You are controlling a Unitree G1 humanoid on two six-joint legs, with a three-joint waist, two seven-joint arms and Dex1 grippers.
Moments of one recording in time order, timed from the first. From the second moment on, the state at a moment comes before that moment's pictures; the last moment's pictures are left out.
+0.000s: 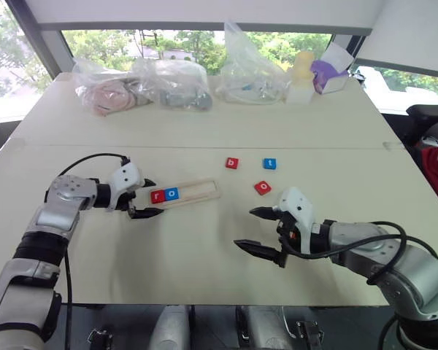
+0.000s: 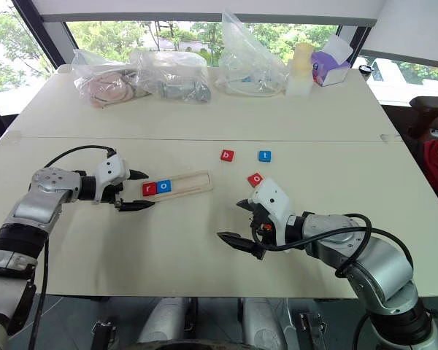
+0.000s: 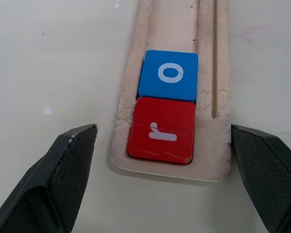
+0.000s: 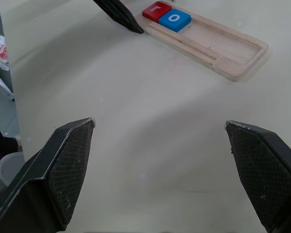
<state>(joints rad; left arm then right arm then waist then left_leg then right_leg) -0.56 0.76 -0.15 0.47 -0.12 0.05 -1.22 -0.17 -0.67 0.05 -0.73 0.65 1.02 0.60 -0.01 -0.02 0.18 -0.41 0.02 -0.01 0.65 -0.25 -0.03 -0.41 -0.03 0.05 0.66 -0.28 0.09</state>
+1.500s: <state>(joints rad) -0.83 0.63 -0.24 0.93 0.01 -0.36 -1.46 -0.20 -0.59 0.01 -0.62 0.61 0.98 0.47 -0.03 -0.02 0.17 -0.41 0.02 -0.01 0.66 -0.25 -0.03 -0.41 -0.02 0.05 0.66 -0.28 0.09</state>
